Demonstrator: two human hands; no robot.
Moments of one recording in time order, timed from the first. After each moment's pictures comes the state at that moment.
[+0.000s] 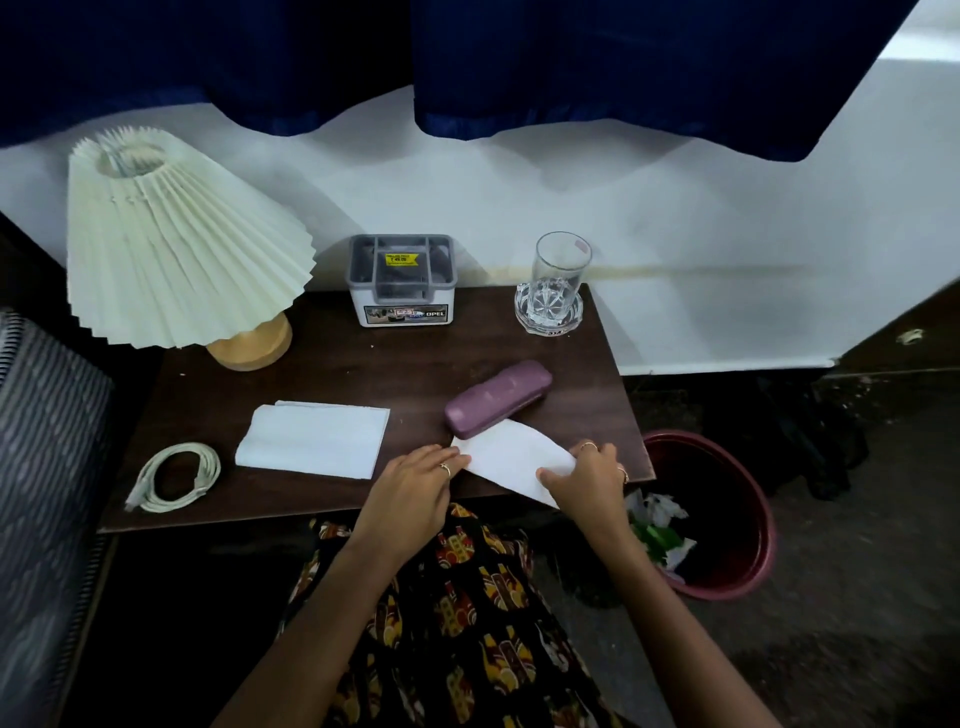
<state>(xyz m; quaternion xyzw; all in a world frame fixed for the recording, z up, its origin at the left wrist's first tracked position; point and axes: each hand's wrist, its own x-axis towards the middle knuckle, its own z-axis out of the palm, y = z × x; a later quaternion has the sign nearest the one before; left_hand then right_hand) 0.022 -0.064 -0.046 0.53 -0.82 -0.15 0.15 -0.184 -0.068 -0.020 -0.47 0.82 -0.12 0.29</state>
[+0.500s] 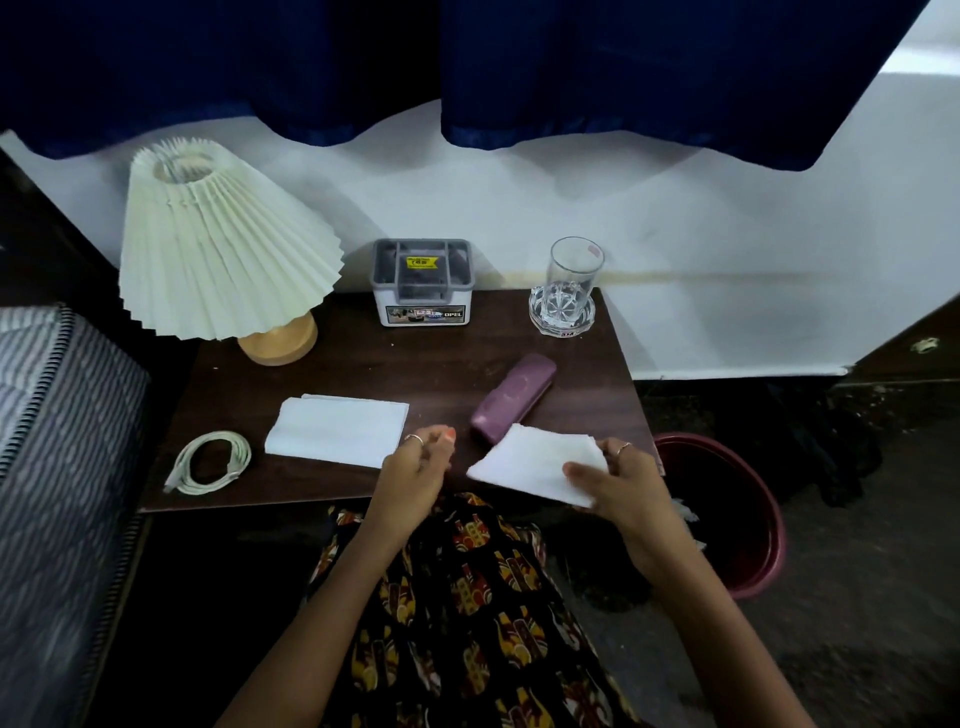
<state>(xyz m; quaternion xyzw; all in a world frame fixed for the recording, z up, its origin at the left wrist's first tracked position) 0.022 -0.055 -0.004 0.66 -0.51 -0.46 0.31 -0.190 -0.030 0.042 -0.36 0.67 -0.37 0.53</state>
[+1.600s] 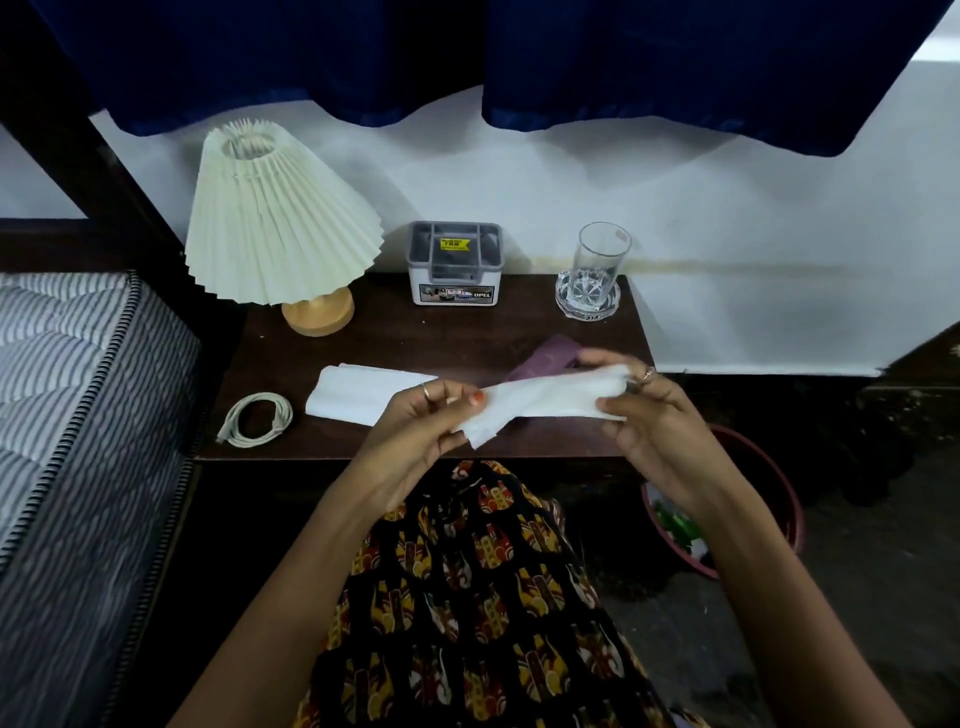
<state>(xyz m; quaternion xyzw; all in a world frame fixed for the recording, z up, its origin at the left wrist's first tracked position) 0.044 -0.026 0.067 0.45 -0.36 -0.69 0.44 -0.188 -0.037 0.087 -0.39 0.41 -0.48 0.67</state>
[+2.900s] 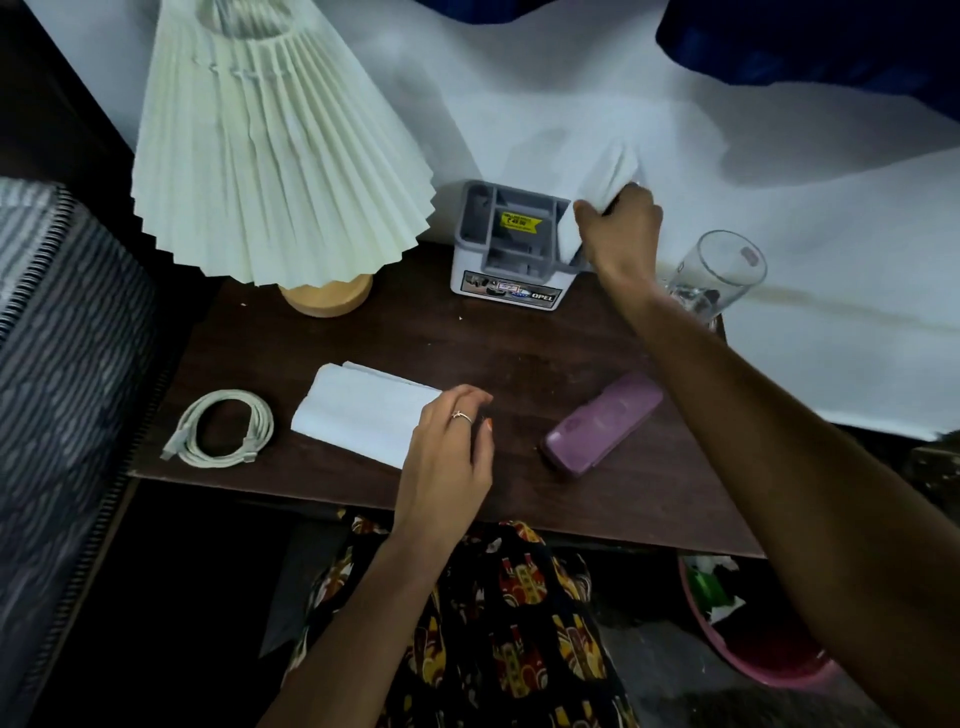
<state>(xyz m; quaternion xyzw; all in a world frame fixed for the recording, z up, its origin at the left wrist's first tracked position) 0.043 -0.095 -0.040 0.69 -0.60 -0.22 0.34 -0.077 -0.314 0.041 -0.61 0.69 -0.34 0.20</state>
